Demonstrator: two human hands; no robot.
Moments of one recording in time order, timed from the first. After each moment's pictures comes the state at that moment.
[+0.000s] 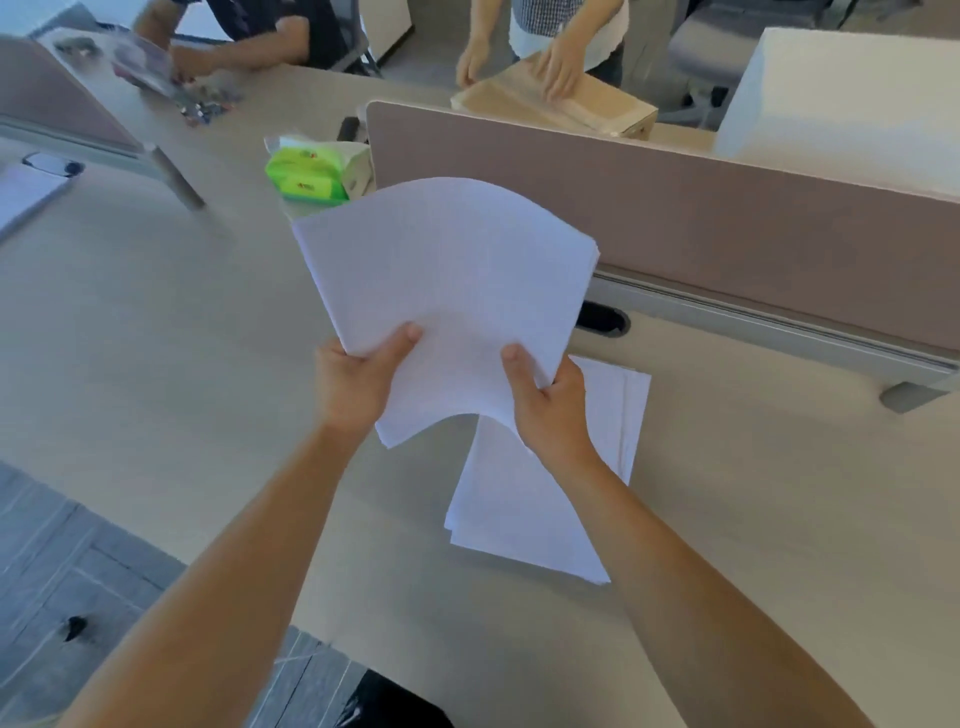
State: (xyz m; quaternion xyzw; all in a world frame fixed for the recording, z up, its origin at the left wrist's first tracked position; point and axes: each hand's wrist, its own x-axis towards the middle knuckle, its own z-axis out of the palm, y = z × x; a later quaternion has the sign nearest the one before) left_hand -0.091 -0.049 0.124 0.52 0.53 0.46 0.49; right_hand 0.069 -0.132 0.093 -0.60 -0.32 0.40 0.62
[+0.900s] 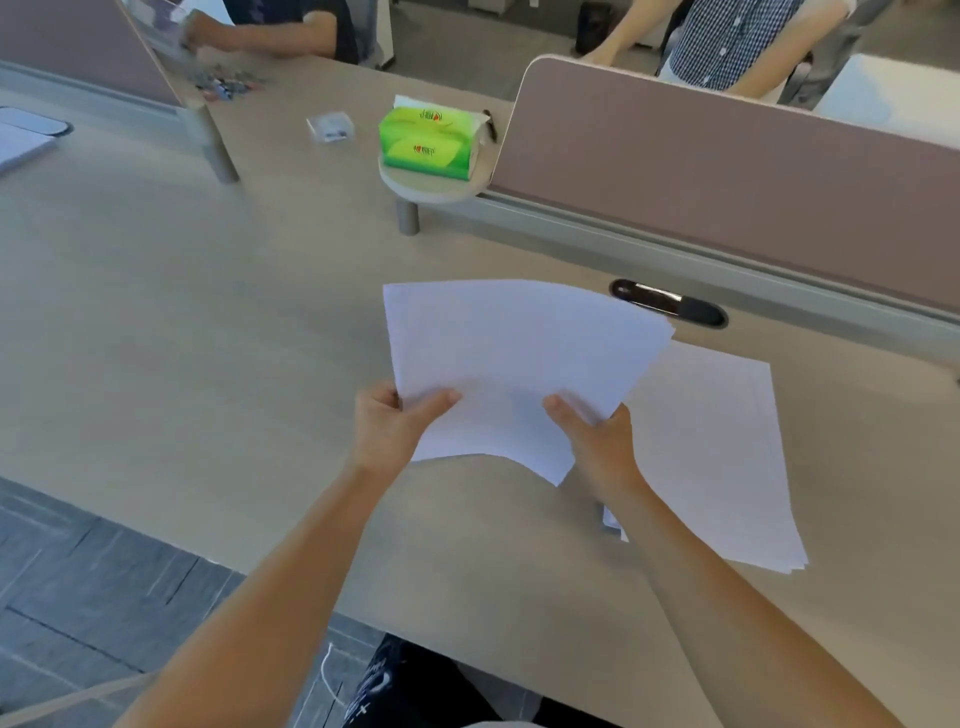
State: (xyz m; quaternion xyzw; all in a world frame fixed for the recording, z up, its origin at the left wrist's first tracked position) left_hand -0.299 0.009 -0.006 0.52 0.47 0.41 0.58; right_hand -0.112 -0.091 -0.003 -0.68 -0.24 0.37 0.59
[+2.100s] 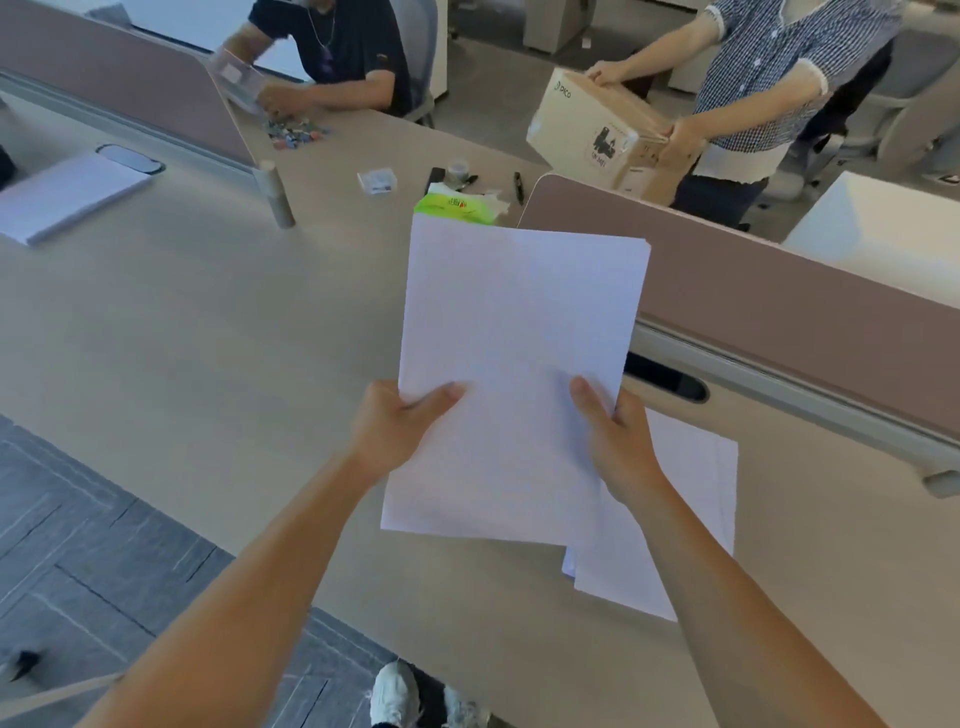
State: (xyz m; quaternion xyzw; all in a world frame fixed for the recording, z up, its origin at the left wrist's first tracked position) left_hand -0.288 0.014 0.117 0.56 0.54 0.33 0.54; right_hand -0.074 -0.077 0.138 -0.63 -0.37 0.38 0.56
